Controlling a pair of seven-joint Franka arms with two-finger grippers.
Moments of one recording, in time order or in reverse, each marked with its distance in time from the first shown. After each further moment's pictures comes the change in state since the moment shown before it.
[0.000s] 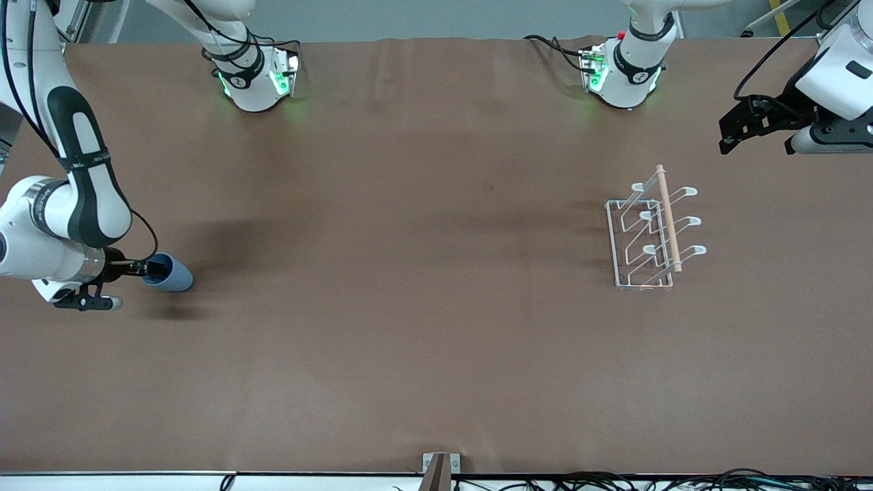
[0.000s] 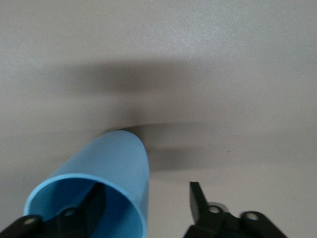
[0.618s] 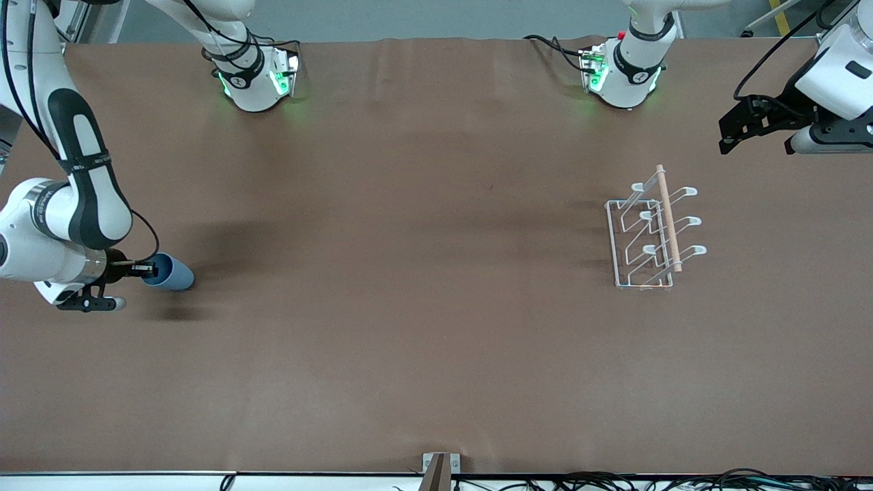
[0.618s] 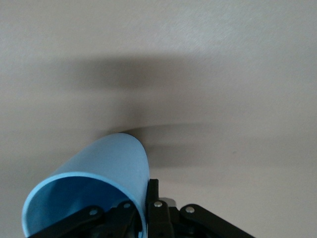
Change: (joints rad) left arm 0.000 0.000 0.000 0.000 0.000 0.000 0.000; right arm 0.002 -0.010 0.015 0.023 0.001 -0.070 -0.028
